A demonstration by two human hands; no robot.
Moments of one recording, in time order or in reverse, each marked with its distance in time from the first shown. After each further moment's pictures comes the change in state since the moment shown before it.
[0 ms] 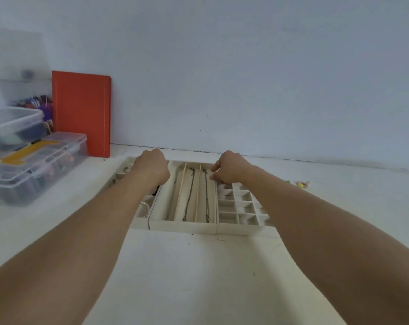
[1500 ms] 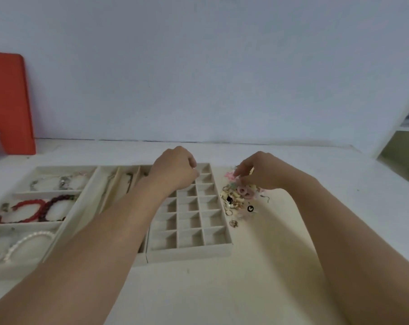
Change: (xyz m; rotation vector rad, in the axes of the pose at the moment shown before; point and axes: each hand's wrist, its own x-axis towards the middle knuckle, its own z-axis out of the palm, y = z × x) left_hand -0.050 0.147 0.054 -0.322 -0.083 0.358; right_hand -0.071 0.181 -0.052 0.032 0.067 0.027
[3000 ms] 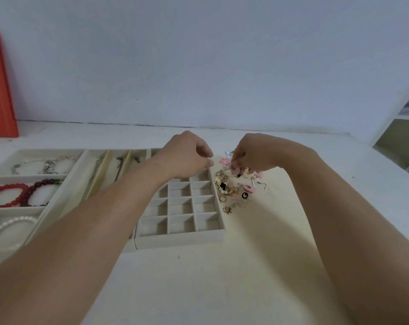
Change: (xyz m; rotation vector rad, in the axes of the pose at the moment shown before) left_hand -0.011 0.023 0.006 -0.186 -0.146 0.132; right_hand -0.010 -0.033 -0.022 -0.238 -0.242 0.020
